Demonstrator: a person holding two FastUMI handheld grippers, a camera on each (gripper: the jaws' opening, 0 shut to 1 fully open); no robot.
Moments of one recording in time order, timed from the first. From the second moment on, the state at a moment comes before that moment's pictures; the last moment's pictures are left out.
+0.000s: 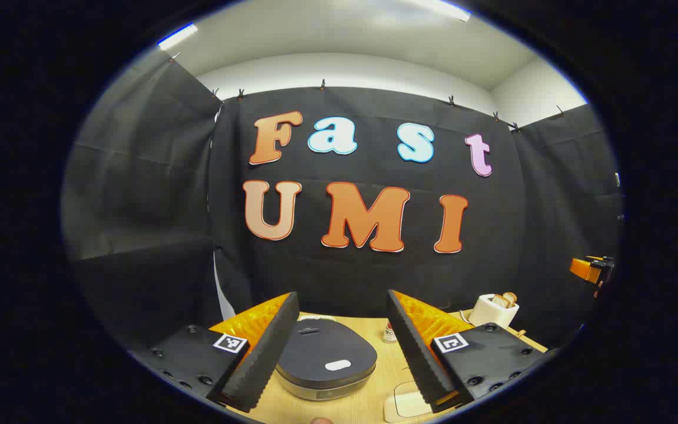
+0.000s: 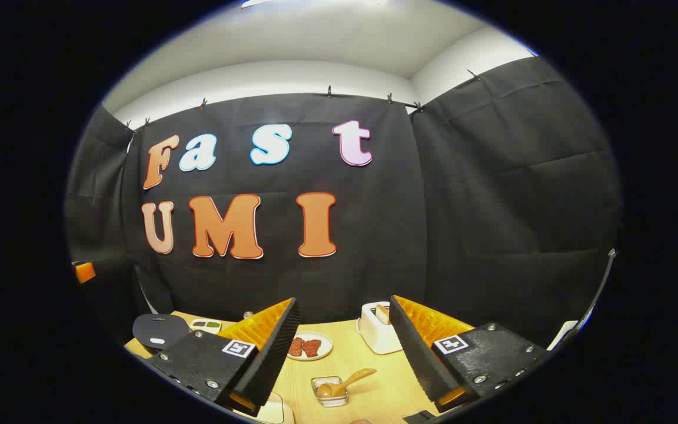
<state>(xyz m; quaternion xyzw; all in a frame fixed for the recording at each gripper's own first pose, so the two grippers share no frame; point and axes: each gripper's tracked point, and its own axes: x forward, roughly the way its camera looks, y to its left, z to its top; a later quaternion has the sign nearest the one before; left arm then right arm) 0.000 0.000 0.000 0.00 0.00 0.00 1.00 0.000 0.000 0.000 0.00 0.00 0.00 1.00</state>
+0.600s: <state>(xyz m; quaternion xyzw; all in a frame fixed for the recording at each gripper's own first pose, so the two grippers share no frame) -0.022 0.004 0.006 0.01 -0.01 0.02 1.00 -0.013 -0.011 -0.022 0.00 0.03 0.01 1.00</state>
